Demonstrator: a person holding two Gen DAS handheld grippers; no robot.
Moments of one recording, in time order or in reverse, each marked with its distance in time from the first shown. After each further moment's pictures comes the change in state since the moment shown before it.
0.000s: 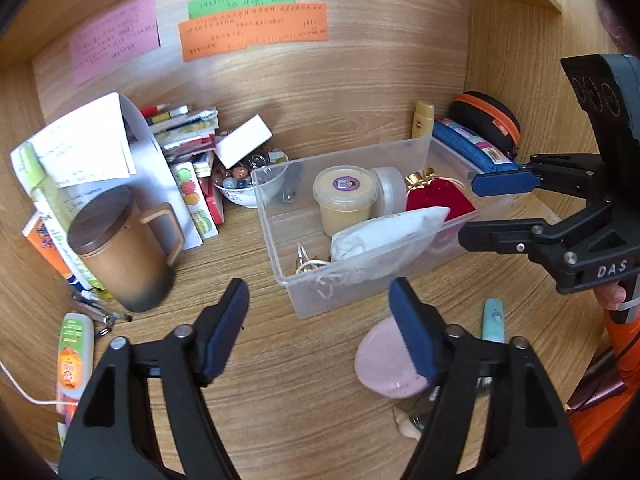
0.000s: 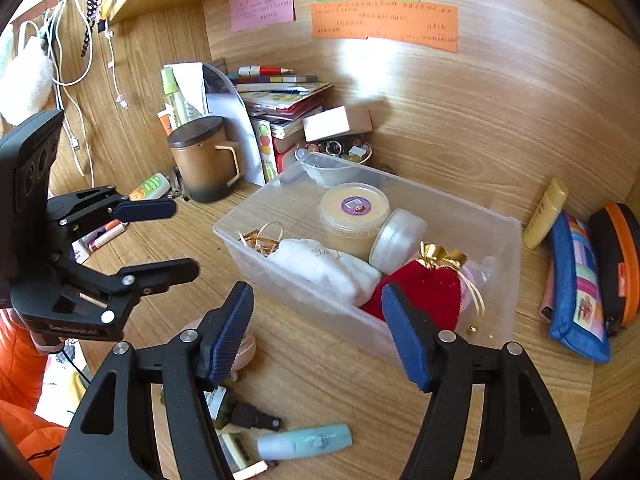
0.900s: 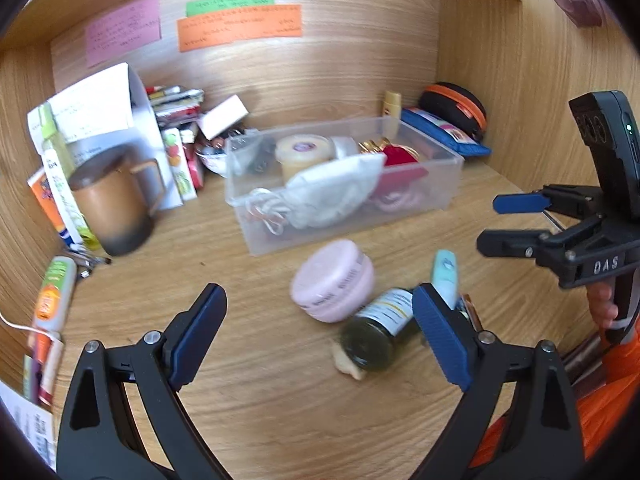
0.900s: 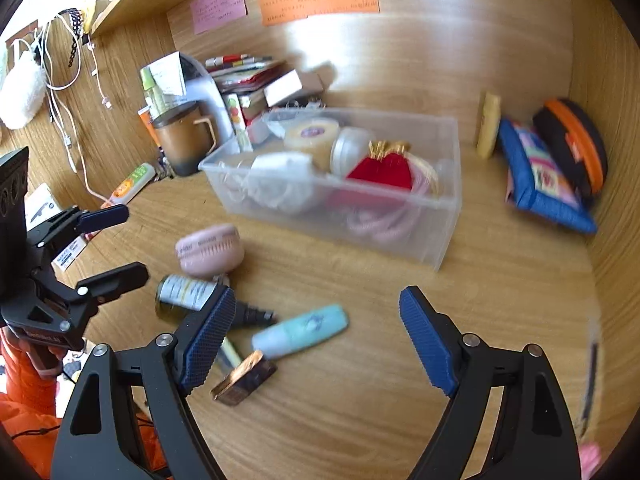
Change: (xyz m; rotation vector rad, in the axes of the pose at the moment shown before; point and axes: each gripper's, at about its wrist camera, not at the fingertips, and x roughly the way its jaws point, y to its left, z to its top) left arm -0.024 -0.041 -0.063 -0.030 -0.024 -0.036; right arm -0.037 -0.006 -0.093 0.172 0.004 -0.048
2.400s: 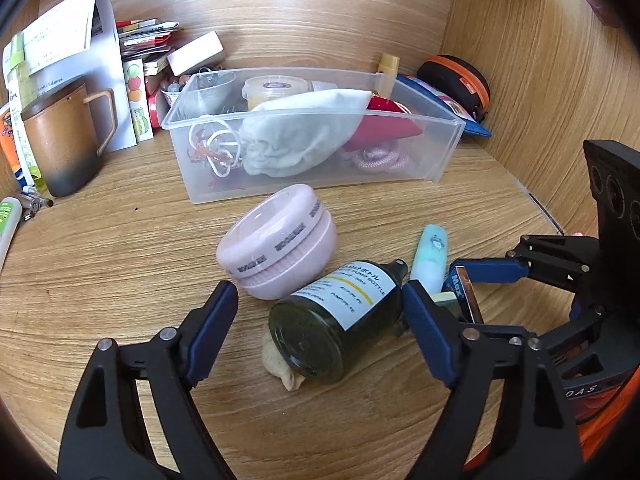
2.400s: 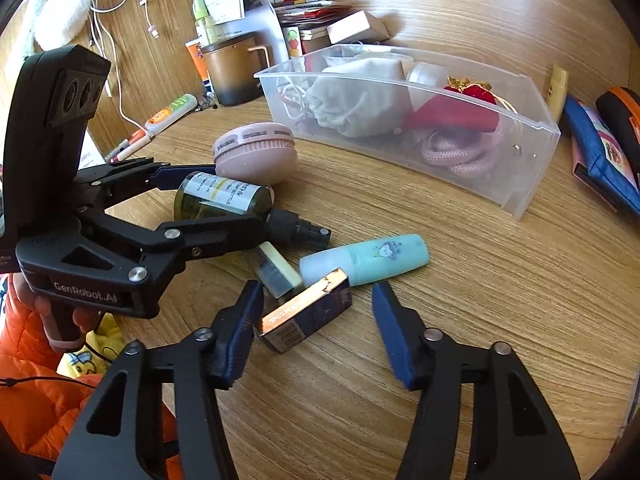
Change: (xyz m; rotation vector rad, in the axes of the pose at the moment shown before) left arm 0.053 -0.019 -0.018 -0.123 0.095 -0.075; right arm 0.035 0.029 -0.044 -0.141 0.100 0.113
